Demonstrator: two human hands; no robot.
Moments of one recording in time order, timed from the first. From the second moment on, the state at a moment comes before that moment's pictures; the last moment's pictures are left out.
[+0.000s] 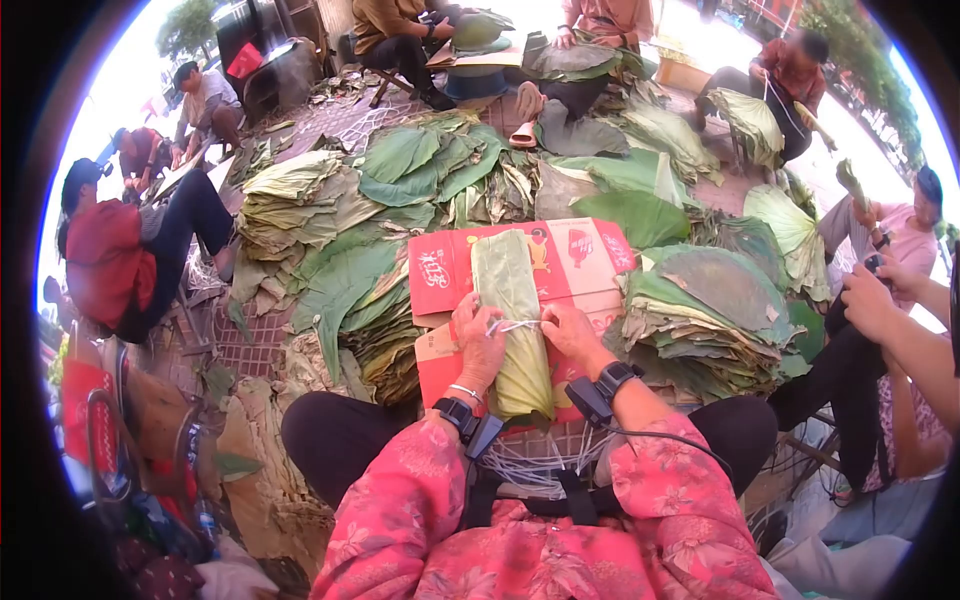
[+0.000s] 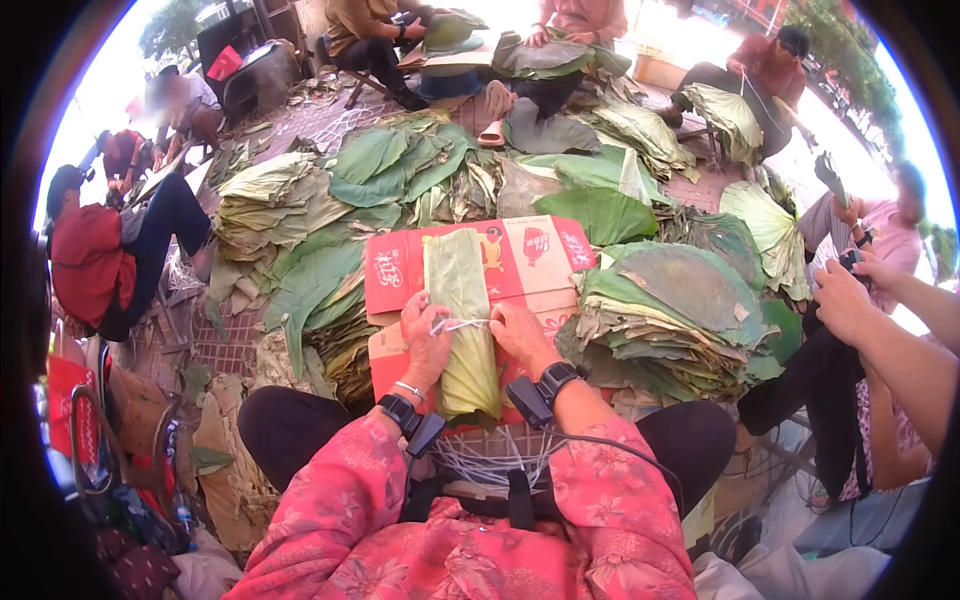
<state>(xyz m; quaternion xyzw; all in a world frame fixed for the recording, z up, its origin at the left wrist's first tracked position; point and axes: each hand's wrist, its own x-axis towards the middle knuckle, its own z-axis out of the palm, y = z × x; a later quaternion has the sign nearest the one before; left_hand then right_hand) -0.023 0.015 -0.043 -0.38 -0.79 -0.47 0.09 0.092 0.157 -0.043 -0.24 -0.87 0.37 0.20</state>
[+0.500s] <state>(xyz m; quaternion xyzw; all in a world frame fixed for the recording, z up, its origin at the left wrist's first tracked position) -0.035 0.022 0.015 -0.49 -0.81 -0.31 0.03 0.095 0.173 -0.020 -0.30 -0.86 0.21 0.35</state>
